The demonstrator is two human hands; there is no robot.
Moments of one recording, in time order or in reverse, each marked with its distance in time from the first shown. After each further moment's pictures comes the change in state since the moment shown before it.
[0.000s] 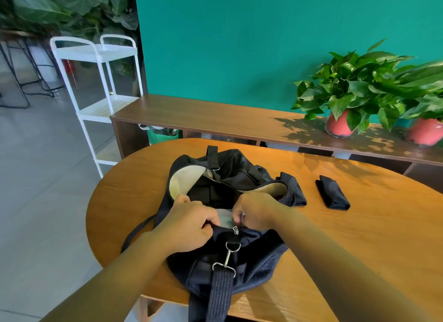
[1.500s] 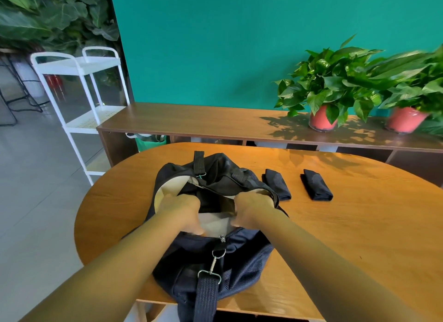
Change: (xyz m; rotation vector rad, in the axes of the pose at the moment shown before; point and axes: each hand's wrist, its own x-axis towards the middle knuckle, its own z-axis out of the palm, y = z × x) left_hand 0.052 0.019 -0.003 0.444 -0.437 -0.299; right_hand -0.025 -0.002 0.002 -0.050 0.071 0.365
